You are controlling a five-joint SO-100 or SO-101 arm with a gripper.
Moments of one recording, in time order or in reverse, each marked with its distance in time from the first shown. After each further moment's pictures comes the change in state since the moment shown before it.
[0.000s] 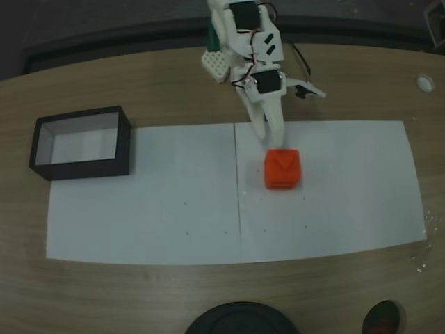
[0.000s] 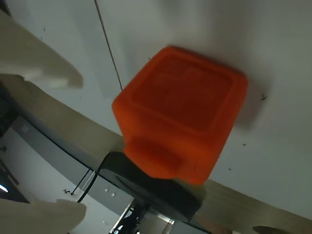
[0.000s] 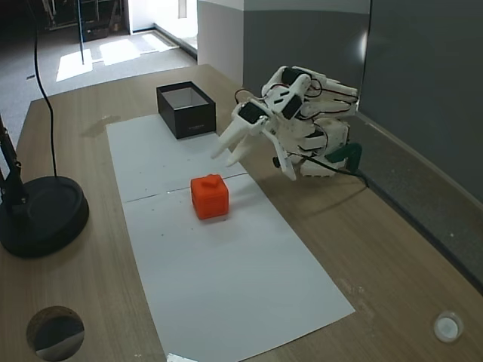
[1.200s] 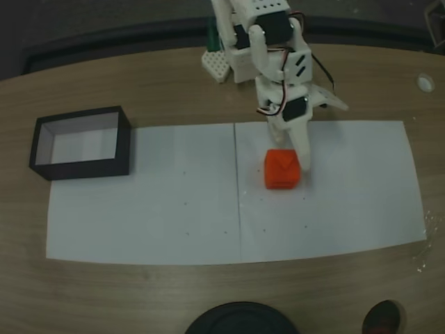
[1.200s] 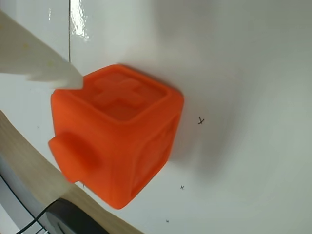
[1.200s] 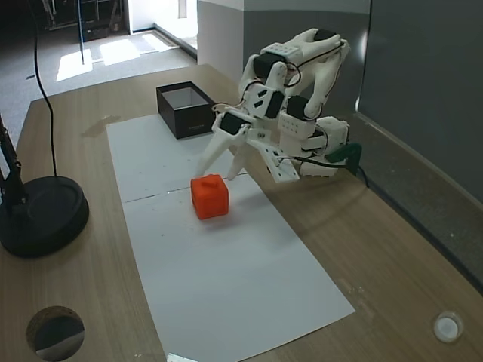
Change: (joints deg) arm -8.6 -62.9 -30.8 -6.1 9.3
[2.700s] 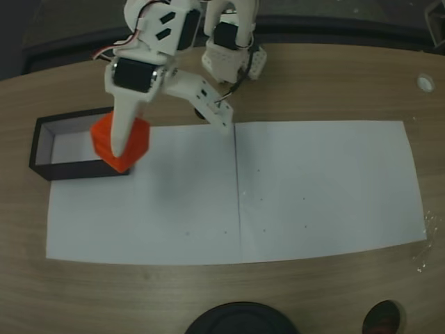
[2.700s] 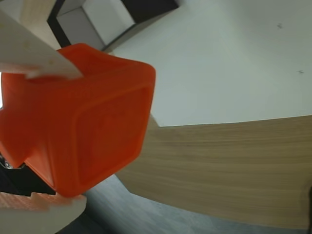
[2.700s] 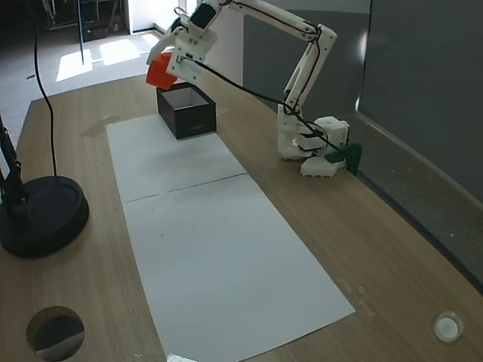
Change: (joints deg) arm 50.1 -17.8 -57.0 25.3 -16.9
